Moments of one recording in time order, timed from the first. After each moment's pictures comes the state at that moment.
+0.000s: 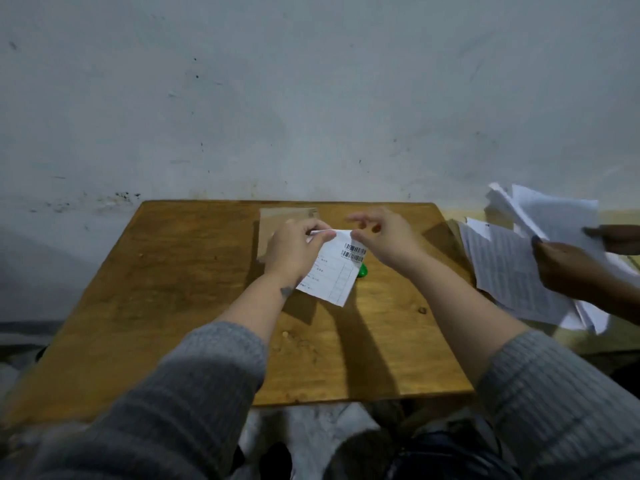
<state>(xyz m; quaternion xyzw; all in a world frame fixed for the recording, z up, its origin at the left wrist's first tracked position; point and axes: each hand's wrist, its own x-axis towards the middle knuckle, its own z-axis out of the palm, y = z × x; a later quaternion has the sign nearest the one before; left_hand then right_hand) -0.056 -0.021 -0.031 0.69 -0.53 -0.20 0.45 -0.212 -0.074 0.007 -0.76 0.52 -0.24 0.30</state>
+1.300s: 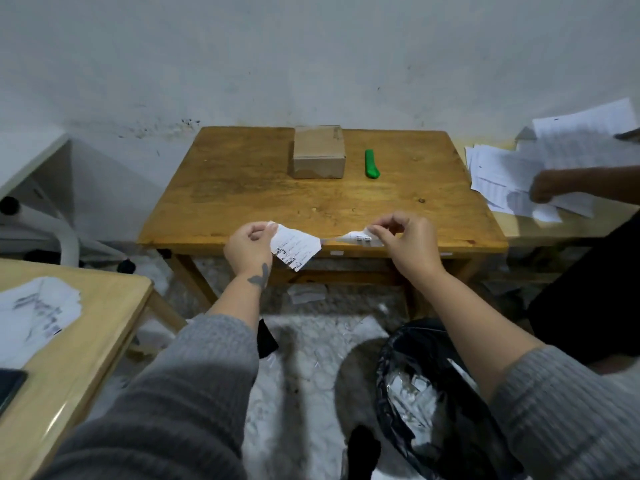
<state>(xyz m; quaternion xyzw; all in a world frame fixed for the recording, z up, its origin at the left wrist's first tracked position) -0.085 0.258 -0.076 0.78 -0.21 -0.20 0.56 -0.304 0.184 -0.036 -0.75 0.48 -0.34 0.30</state>
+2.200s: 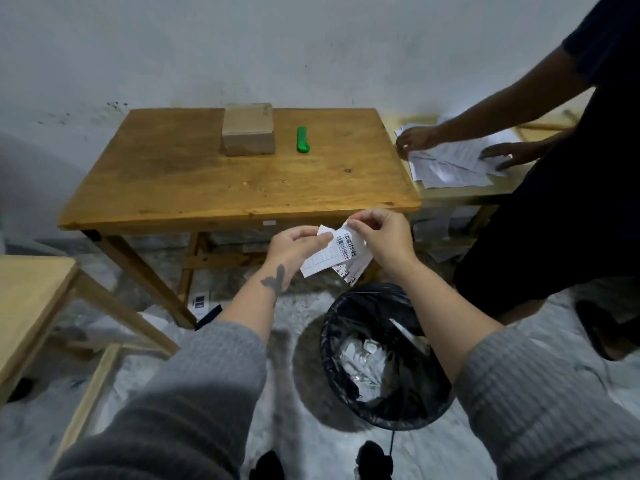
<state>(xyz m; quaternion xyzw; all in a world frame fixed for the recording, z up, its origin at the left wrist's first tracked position) -0.269 0.274 -0.077 0.62 -0.33 -0.52 0.50 -0.425 0.220 -0.050 -0.65 0.54 -0.36 0.40</state>
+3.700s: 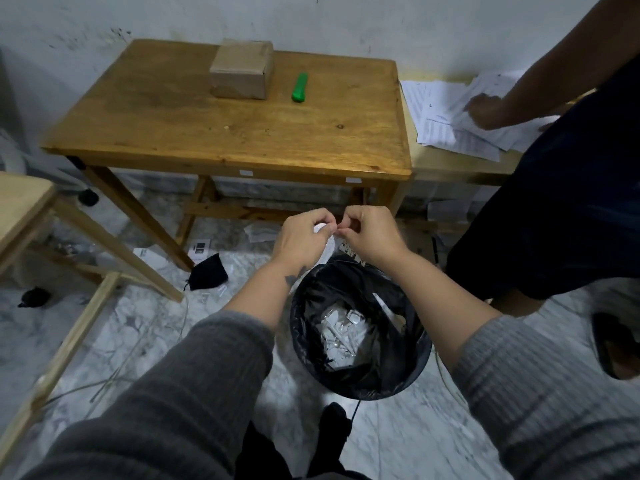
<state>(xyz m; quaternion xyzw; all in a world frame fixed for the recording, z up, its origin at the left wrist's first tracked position) -0.391 0.265 -0.113 0.75 -0.48 -0.27 0.37 -0.517 0.199 -0.097 -0.82 0.45 -0.17 0.31</state>
